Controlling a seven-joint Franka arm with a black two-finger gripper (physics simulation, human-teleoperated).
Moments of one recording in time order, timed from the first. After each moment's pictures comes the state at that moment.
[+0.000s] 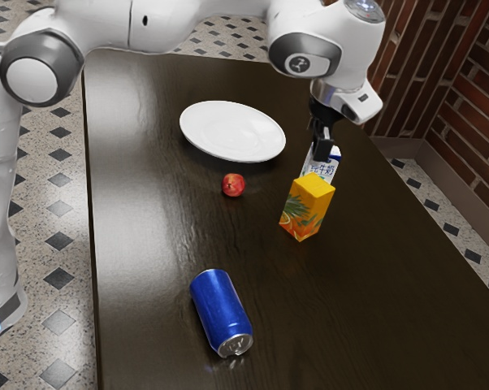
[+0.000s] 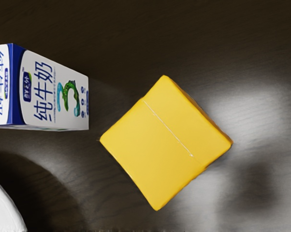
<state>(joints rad) -0.06 0.15 -0.14 -1.40 0.31 1.66 0.07</state>
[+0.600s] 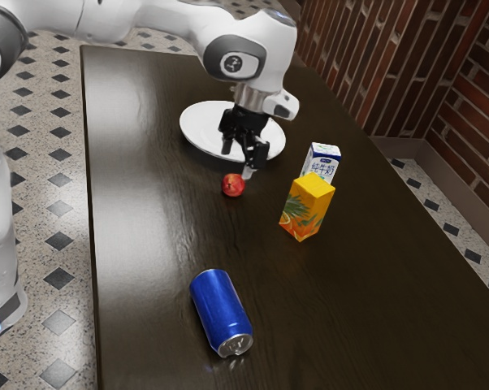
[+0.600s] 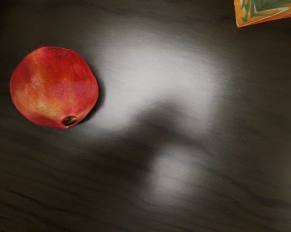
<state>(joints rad) 0.12 -0.16 -0.06 -1.97 -0.03 1.77 -0.26</state>
